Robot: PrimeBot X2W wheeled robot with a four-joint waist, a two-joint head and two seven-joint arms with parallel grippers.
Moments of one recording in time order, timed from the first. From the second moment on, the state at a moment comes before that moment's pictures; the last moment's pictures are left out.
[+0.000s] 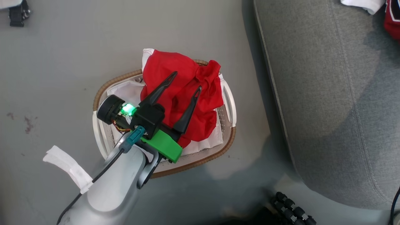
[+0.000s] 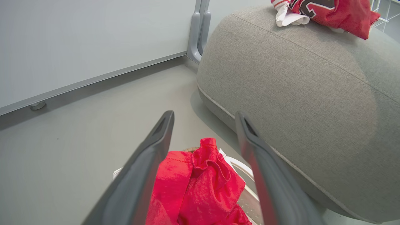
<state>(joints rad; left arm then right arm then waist) -0.58 0.20 -0.65 0.34 -0.29 -0.13 -0.26 -1.01 -0.32 -0.39 0.66 -0.12 0.13 -0.26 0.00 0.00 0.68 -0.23</state>
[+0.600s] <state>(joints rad) -0.56 0.19 -0.65 0.36 -0.30 -0.13 -0.26 -0.79 -0.21 -0.43 0.55 -0.10 0.13 -0.26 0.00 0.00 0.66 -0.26</state>
